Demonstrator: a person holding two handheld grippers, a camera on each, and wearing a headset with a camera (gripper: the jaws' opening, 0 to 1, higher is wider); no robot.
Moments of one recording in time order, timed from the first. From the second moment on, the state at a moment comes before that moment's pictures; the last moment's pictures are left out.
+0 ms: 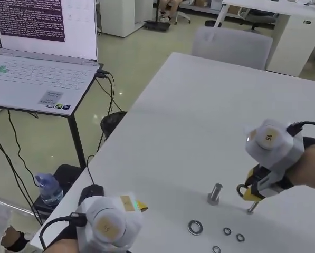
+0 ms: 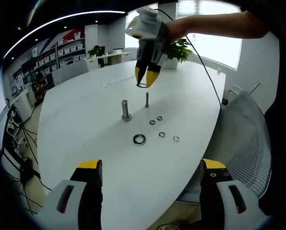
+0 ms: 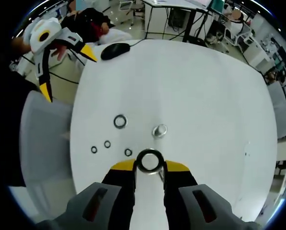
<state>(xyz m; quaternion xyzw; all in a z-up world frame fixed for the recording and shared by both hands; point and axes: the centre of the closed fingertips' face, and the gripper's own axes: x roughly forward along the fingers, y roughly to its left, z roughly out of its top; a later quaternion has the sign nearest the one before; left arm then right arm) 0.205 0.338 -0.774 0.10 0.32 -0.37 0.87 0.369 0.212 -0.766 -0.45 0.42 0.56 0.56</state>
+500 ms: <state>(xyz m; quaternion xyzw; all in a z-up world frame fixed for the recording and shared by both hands) 0.206 0.344 -0.778 0.10 0.32 -0.37 0.87 0.382 0.232 -0.779 -0.45 0.42 0.56 0.55</state>
